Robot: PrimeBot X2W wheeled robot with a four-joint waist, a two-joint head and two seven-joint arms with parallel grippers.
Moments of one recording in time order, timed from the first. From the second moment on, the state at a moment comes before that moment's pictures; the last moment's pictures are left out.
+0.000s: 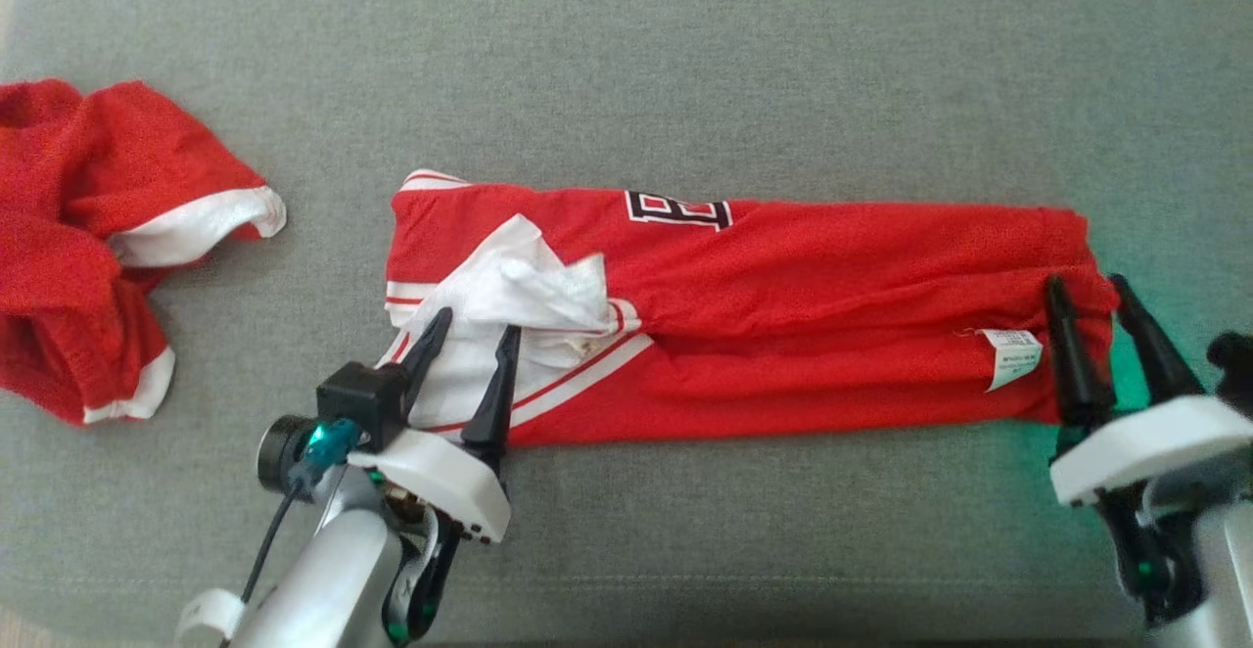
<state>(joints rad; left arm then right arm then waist) -0.26 0.17 -0.53 0.38 -0.40 0.05 -0.25 -0.09 -0.22 -0.01 0.15 0.40 0.12 0.06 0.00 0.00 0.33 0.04</state>
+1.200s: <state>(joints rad) -0.05 0.23 -0.35 0.02 -0.32 0.20 -0.25 0.11 -0.11 -0.03 -0.22 0.22 0.12 0.06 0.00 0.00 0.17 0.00</state>
